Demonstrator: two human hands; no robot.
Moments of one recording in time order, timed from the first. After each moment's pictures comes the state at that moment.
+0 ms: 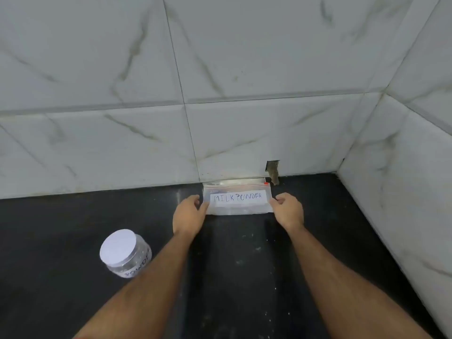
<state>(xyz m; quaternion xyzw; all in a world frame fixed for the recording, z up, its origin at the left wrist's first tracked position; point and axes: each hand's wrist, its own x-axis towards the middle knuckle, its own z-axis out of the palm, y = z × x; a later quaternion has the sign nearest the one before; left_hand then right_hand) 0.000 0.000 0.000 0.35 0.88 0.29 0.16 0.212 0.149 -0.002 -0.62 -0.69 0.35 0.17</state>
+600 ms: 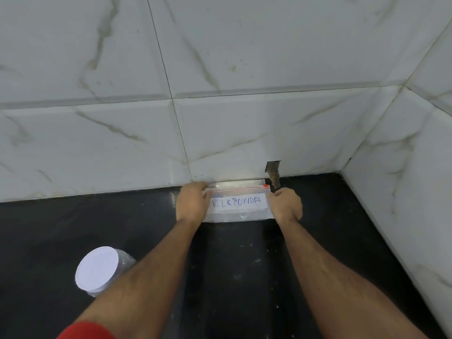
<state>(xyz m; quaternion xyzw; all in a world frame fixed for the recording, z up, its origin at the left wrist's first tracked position) -0.022 0.066 -0.009 0.44 0.85 0.27 0.06 0.175 0.192 -0.020 -0.70 -0.64 0.29 0.14</state>
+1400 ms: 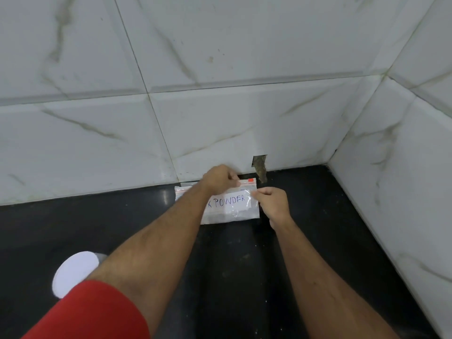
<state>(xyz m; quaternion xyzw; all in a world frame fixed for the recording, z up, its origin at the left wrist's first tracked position) 0.016 0.157 0.023 0.55 0.76 0.17 0.31 0.193 0.175 -0.014 -0.59 -0.53 0.54 0.27</state>
